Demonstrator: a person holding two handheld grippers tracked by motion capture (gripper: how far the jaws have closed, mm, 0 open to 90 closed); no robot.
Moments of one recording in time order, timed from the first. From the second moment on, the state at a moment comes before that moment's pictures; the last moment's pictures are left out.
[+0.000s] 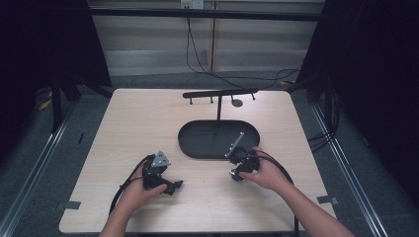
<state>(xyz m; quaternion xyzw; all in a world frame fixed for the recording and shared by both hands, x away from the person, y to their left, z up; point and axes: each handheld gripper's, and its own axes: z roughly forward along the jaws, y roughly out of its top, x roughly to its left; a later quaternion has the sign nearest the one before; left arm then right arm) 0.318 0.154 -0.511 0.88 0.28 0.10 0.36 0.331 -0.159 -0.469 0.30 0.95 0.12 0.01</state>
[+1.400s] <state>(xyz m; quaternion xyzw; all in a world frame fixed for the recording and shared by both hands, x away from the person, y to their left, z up) 0.318 0.154 -0.511 0.88 0.28 0.10 0.36 0.341 -0.175 -0.431 0.30 0.95 0.12 -0.01</state>
